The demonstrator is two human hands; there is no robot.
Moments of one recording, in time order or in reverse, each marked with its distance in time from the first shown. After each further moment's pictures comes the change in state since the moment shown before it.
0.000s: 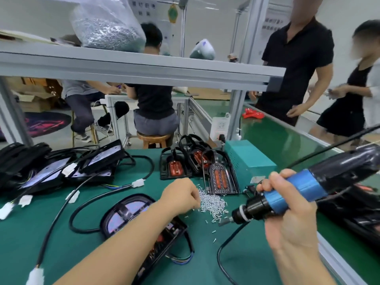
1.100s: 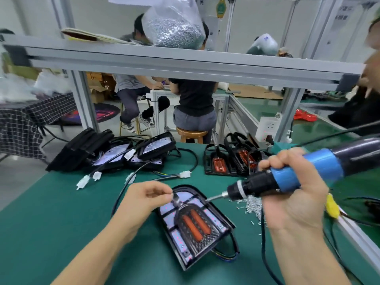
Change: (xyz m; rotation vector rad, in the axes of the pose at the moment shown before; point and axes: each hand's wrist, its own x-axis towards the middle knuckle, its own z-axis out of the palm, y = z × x) left_hand -0.131 -0.109 -0.046 -0.937 0.502 -0.133; right_hand -0.024 0.030 0.092 0.364 -0.203 0.153
